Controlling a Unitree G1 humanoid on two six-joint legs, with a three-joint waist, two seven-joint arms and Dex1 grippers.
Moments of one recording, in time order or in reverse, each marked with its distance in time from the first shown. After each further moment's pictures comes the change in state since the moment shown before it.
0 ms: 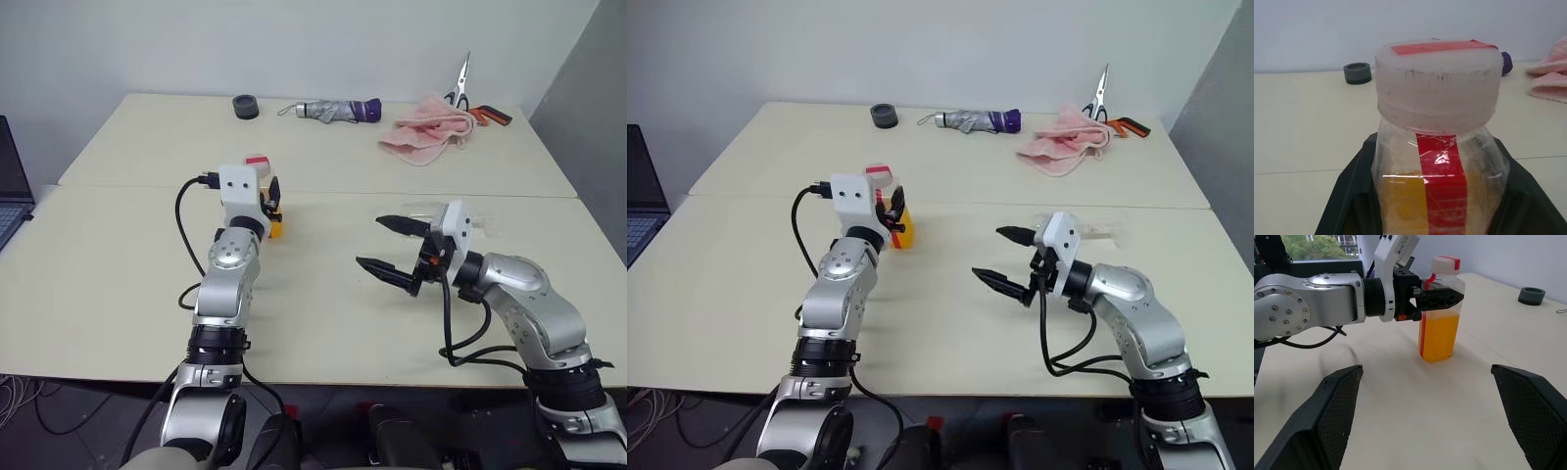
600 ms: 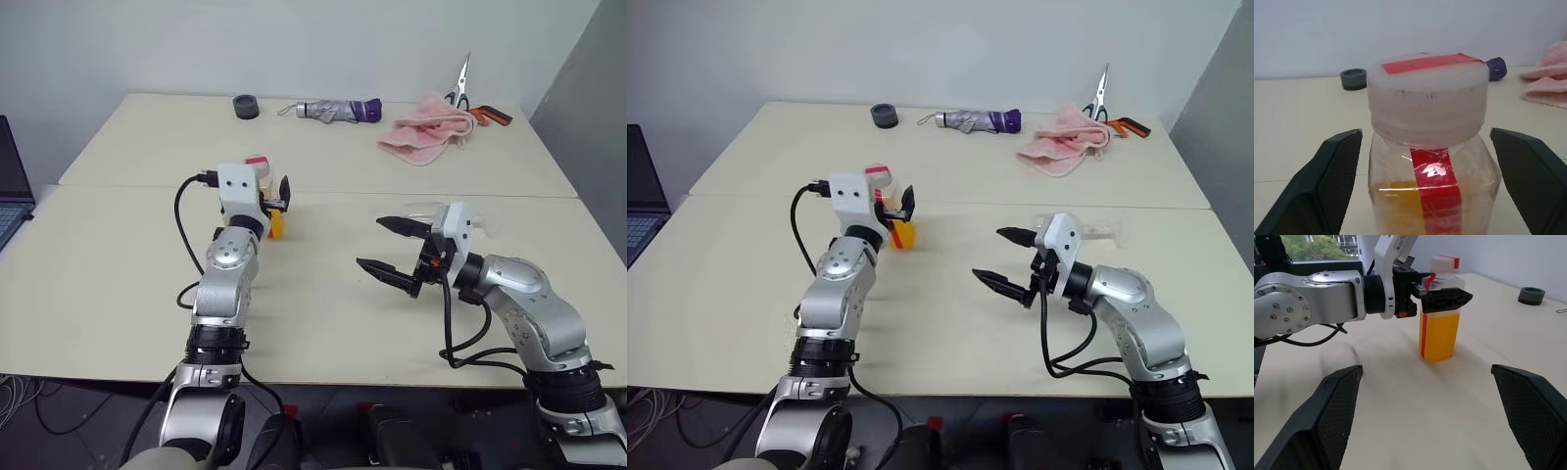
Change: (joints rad) left arm 0.000 0.004 0.000 -0.001 -0.002 -0.020 -0.022; right arm 0.013 0.000 0.000 -0.001 0.000 -0.011 0.000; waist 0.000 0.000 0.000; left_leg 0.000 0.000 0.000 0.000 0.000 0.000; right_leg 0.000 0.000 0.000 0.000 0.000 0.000
